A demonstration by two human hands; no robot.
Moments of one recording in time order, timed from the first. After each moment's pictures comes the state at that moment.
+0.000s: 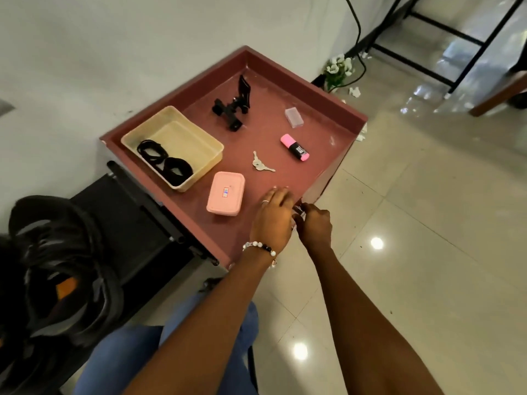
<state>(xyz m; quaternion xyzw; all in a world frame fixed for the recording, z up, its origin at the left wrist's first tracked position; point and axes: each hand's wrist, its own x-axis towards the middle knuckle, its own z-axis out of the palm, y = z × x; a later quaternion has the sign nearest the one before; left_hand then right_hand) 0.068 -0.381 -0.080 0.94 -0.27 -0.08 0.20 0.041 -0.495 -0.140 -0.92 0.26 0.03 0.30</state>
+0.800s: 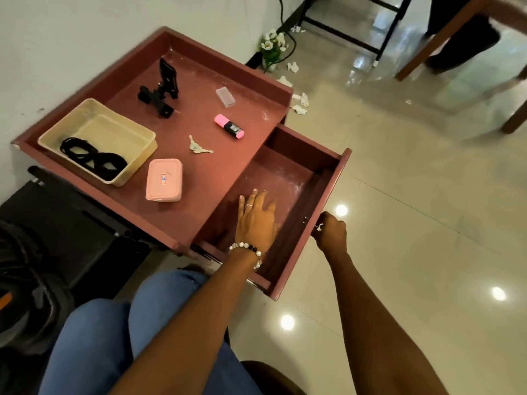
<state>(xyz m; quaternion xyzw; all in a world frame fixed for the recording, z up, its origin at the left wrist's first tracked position) -0.009 -0.430 -0.084 0.93 -0.32 -0.14 0.11 -0.101 -0.596 -0.145 -0.85 0.42 0.05 0.32</state>
